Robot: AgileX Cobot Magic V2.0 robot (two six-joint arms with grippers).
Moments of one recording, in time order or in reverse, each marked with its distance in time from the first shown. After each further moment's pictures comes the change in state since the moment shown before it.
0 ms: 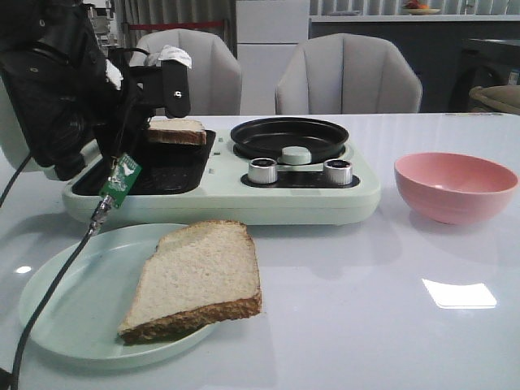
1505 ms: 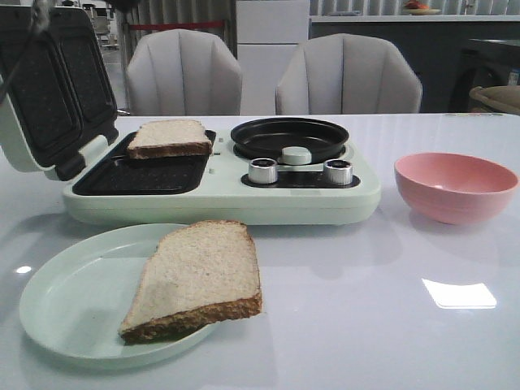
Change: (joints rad) left arm -0.085 -0.527 0.025 -0.718 0.254 0.064; right arm 0.000 0.000 0.000 0.000 0.000 0.000
